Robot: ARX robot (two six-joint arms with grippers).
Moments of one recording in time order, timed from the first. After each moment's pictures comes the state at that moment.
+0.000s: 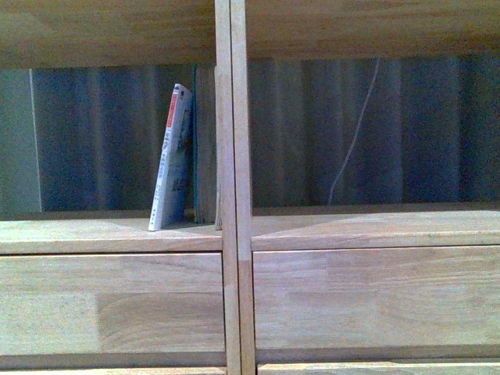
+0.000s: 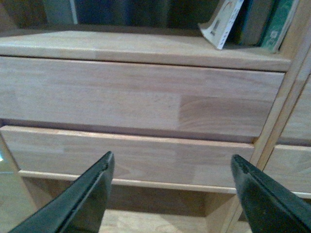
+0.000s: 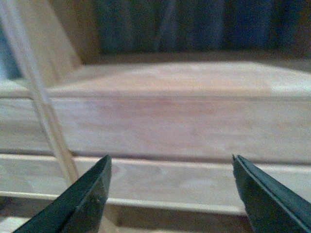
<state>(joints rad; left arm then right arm) -0.12 0.66 0.24 0.42 -0.11 -0.02 -0.09 0.57 0.38 0.23 -0.12 0.05</state>
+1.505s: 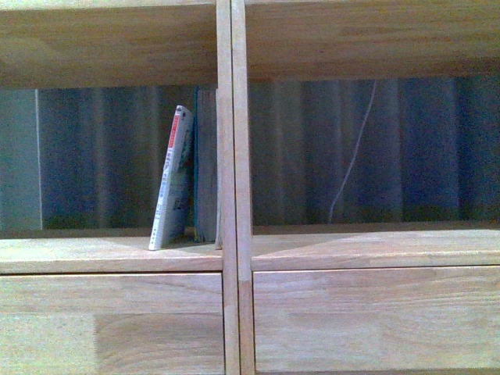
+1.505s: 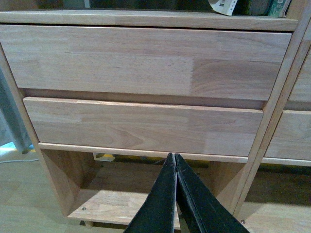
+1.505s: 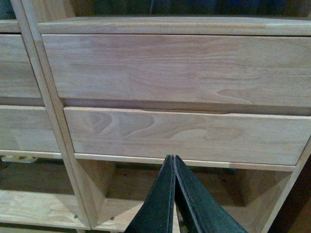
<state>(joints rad) 0.00 0.01 0.01 0.00 0.00 0.00 0.00 0.01 0.01 0.00 0.00 0.00</state>
